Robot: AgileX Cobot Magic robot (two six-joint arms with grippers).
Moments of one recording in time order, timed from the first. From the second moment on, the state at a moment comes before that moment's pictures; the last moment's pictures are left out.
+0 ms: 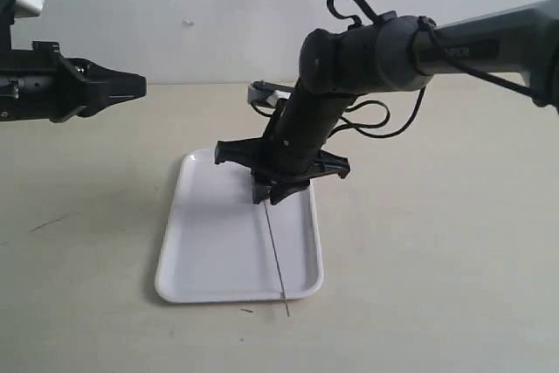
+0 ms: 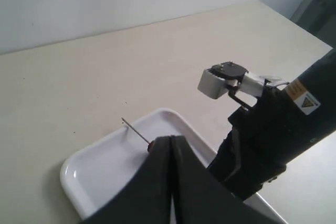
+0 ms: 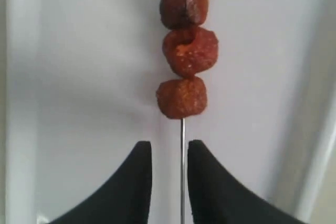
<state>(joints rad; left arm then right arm) -0.06 1.67 -0.90 -1.73 0.80 1.83 0.41 2.23 -1.62 0.33 0.78 0.23</state>
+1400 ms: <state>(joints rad) -0.06 0.50 -0.33 -1.74 0.05 1.75 0.41 1.32 -0.85 0.03 0.08 0.11</state>
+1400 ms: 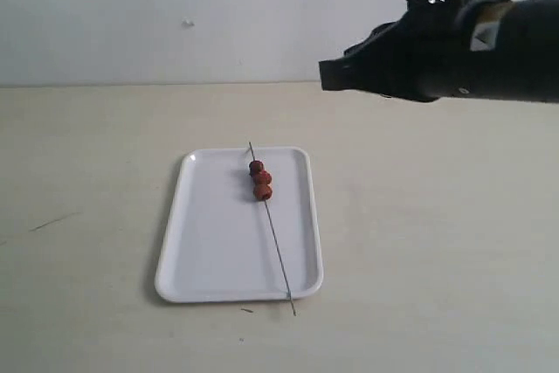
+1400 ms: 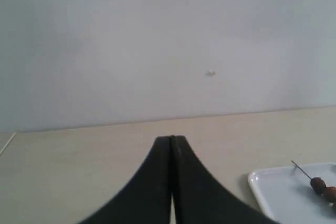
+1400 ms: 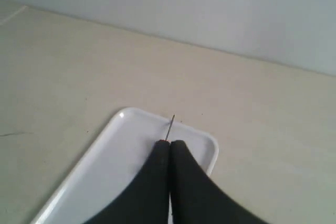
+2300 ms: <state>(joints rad) -0.06 0.01 -0.01 -1.74 0.00 1.69 0.41 0.48 -0.17 -0.04 -0.35 0.07</state>
